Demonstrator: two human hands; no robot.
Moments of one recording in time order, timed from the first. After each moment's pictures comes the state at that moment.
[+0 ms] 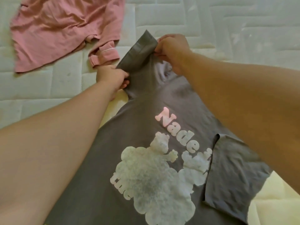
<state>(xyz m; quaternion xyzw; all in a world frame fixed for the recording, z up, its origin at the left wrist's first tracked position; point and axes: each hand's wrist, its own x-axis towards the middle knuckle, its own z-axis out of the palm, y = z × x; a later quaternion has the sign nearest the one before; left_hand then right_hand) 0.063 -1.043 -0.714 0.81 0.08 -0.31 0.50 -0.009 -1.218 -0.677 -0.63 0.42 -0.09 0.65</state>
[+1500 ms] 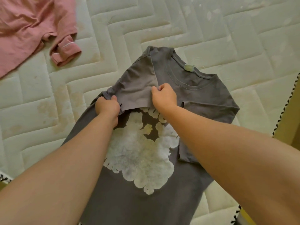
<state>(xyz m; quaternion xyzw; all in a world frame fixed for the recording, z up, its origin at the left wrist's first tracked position) -0.077 -1.024 -0.744 0.87 0.14 -0.29 0.37 -0.199 -1.147 -0.719 -0.63 0.60 -0.01 0.50</state>
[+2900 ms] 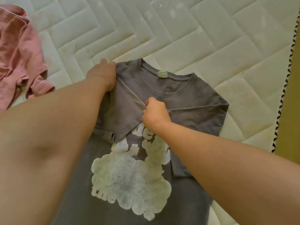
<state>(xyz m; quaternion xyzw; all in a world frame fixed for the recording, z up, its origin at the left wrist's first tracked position) -0.026 -1.206 -0.717 0.82 -0.52 -0.14 -0.19 -0.242 -1.177 -0.717 -0.68 0.55 0.08 0.48</state>
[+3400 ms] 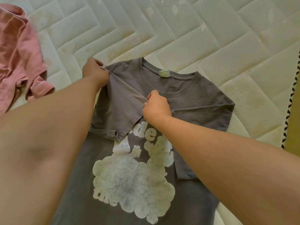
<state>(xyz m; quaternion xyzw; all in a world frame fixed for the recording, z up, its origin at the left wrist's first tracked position) -0.006 -1.199 -0.730 0.92 -0.27 -0.23 0.18 -0.226 -1.193 -0.728 -0.66 0.58 0.04 0.48</state>
